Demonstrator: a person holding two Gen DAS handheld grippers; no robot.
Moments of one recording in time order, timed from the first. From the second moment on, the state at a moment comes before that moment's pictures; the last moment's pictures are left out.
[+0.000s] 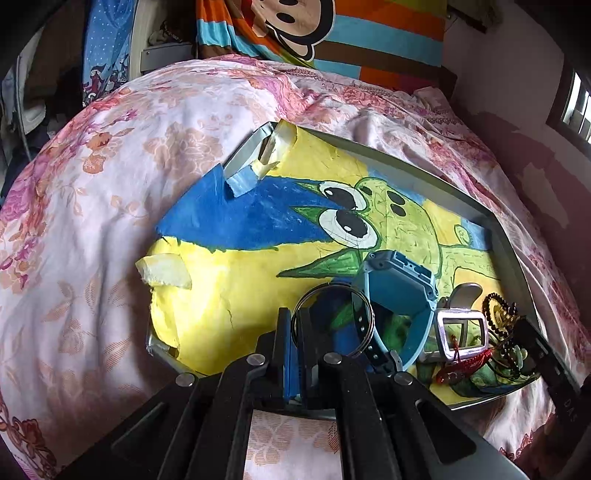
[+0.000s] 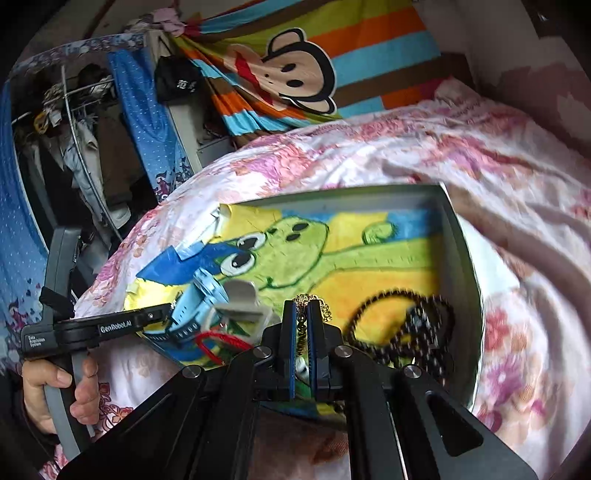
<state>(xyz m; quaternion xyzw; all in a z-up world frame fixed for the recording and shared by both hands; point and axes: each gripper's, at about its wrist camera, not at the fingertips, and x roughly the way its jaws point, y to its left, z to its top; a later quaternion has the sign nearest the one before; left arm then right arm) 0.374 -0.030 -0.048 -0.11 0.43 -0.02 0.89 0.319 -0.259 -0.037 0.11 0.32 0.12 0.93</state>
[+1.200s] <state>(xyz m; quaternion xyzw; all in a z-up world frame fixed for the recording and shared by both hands) 0.125 -0.027 0.126 -0.09 0.21 -0.07 0.97 0.069 -0.248 0.140 0.04 0.12 0.09 0.99</state>
